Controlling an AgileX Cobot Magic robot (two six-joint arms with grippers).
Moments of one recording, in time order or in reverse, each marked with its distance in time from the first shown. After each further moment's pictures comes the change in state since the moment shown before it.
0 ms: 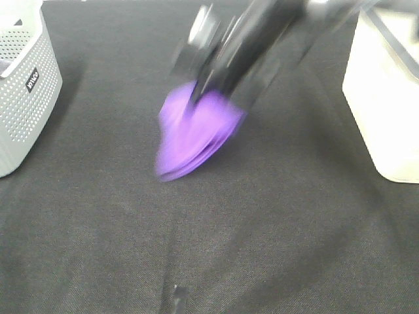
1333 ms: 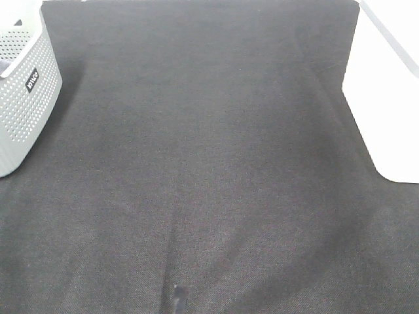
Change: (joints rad) left arm 0.000 0.000 0.000 0.000 0.000 0.000; right arm -0.588 -0.182 -0.155 -0.448 0.131 0.020
